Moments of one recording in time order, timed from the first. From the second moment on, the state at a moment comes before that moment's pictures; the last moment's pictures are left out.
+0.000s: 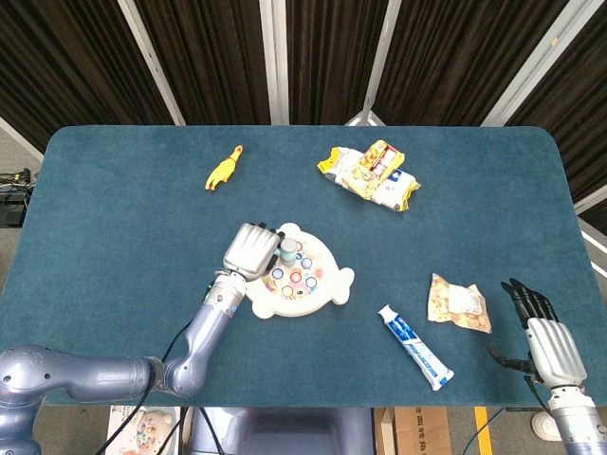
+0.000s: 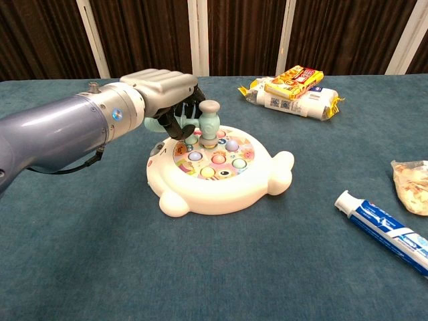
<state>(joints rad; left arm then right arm) -1.03 -1.74 -0.24 -1.48 0.74 1.09 0.83 0.11 -1.06 0.03 -1.75 -1.45 1.33 0.18</state>
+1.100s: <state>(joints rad) -0.82 -1.44 -0.11 -1.76 0.94 1.22 0.66 0.10 -1.06 0.02 -1.74 -1.46 1.35 0.14</state>
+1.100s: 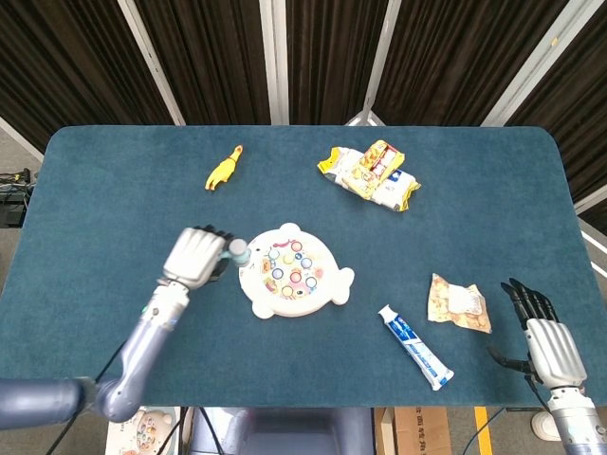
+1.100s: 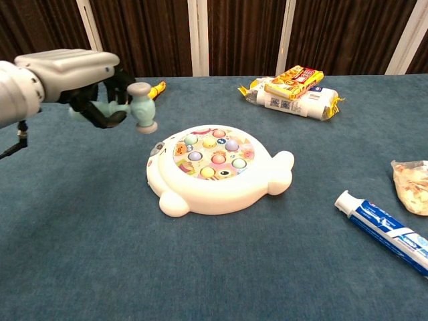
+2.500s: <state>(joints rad) -0.58 -1.54 0.03 -1.27 1.33 1.17 0.29 0.09 -1.07 0.02 -1.74 -1.47 1.36 0.12</state>
